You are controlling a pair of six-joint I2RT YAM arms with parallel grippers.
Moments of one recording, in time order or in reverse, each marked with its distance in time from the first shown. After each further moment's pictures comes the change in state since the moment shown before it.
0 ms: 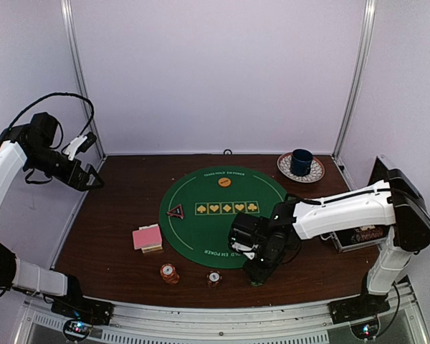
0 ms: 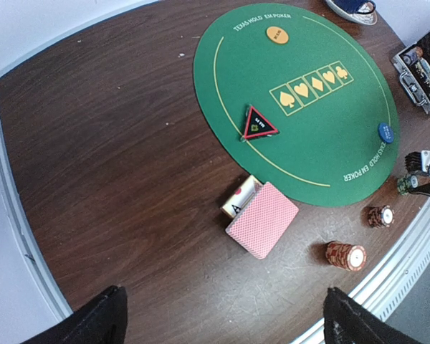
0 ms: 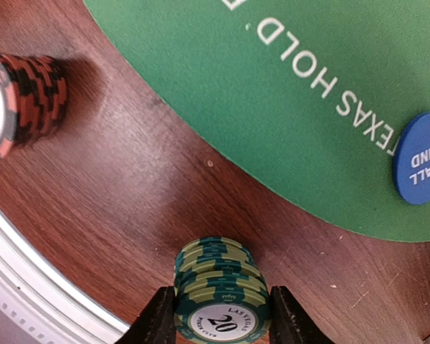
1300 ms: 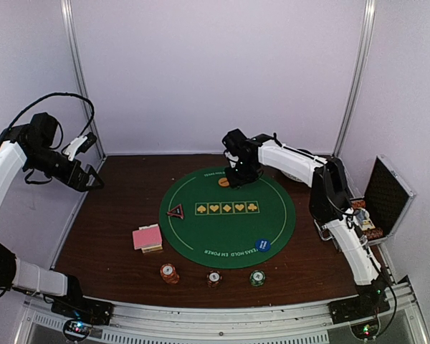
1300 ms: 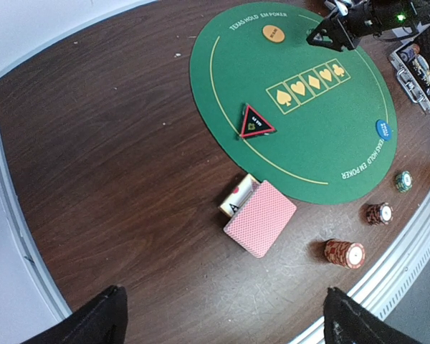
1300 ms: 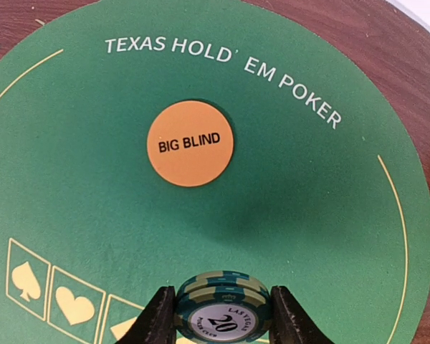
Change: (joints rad) left arm 0.000 -0.002 0.000 -0.008 0.007 0.014; right arm -0.511 0.777 1.245 -0.126 0.132 -0.104
